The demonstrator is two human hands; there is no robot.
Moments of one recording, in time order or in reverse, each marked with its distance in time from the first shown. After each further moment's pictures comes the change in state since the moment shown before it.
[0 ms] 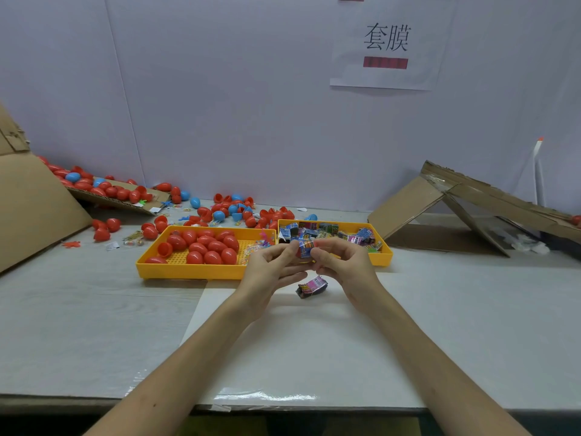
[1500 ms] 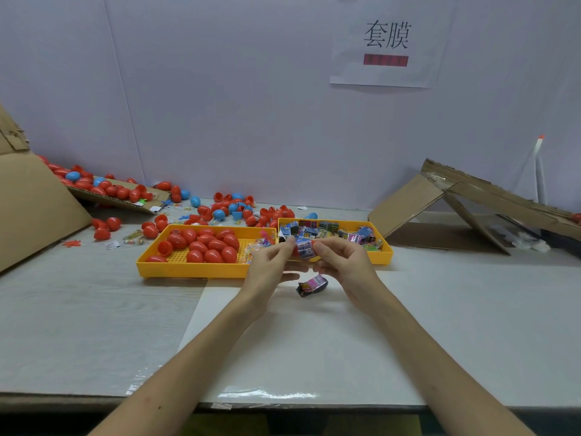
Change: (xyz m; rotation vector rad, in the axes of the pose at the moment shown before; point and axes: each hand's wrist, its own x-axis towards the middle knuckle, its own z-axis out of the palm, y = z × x) left_hand 0.002 -0.004 0.004 0.229 0.086 0.076; right_hand -0.001 -0.001 0.001 0.004 -0.018 0.032
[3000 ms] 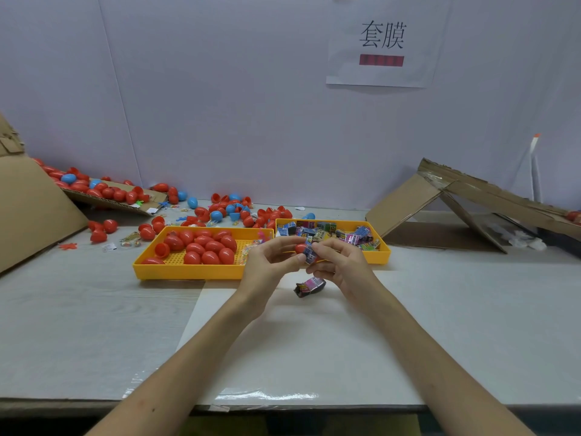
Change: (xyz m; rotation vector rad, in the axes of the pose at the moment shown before) left_hand 0.003 -0.003 -0.005 0.000 -0.044 0.151; right_hand 0.000 -0.004 0.000 0.065 -0.001 0.120
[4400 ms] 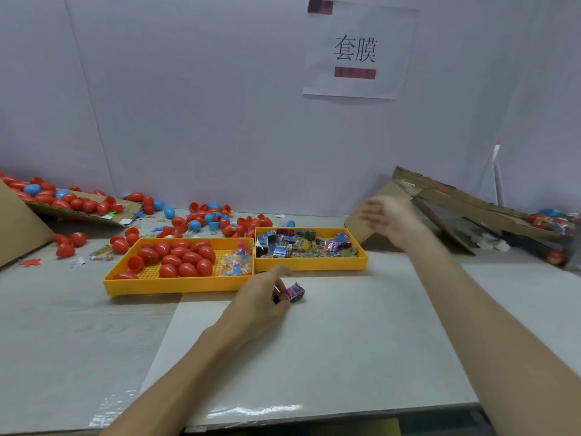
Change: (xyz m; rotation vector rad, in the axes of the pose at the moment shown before) left_hand -0.004 -0.028 0.000 0.881 -0.248 0.149; right_hand 0.058 -0.094 -0.105 -0.144 0.522 0.132
